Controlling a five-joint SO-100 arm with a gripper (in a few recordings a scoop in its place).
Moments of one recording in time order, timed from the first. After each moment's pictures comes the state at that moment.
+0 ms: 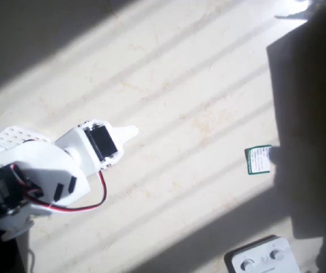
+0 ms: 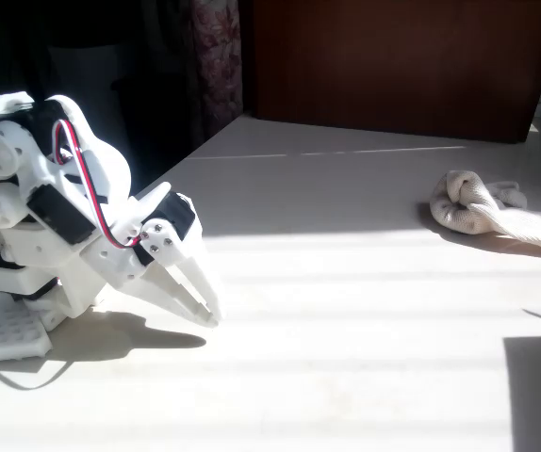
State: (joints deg) arm -6.0 188.0 175.8 66.8 -10.2
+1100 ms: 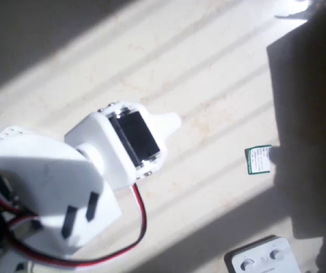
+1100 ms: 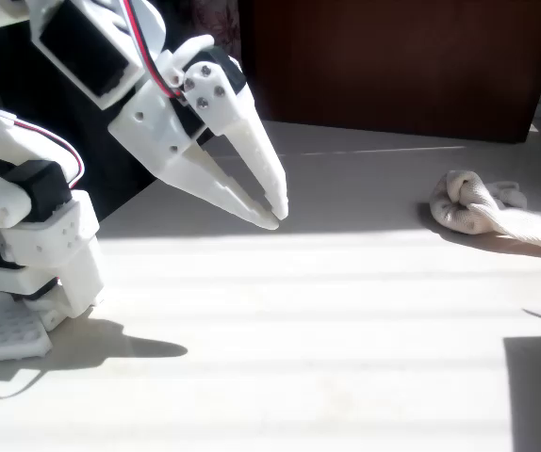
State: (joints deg) arm -8.2 135.1 118.4 66.8 -10.2
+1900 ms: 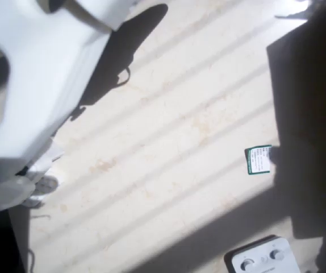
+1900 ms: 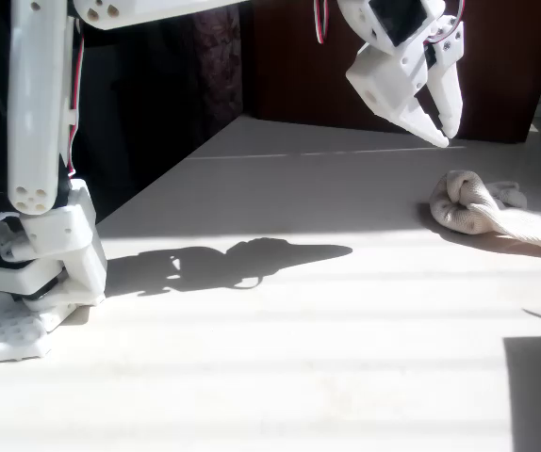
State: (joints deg) arm -31.6 65.1 53.6 61.4 -10.2
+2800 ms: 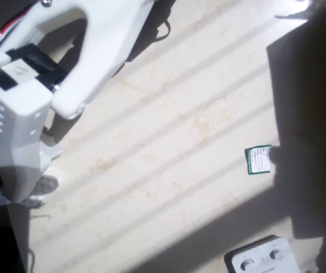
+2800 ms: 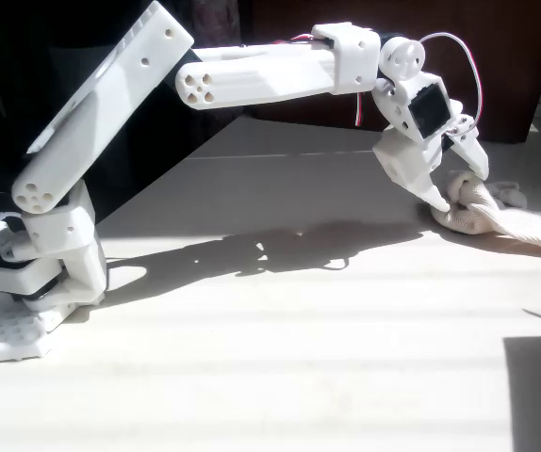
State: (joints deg) arm -34.1 40.2 36.7 58.6 -5.4
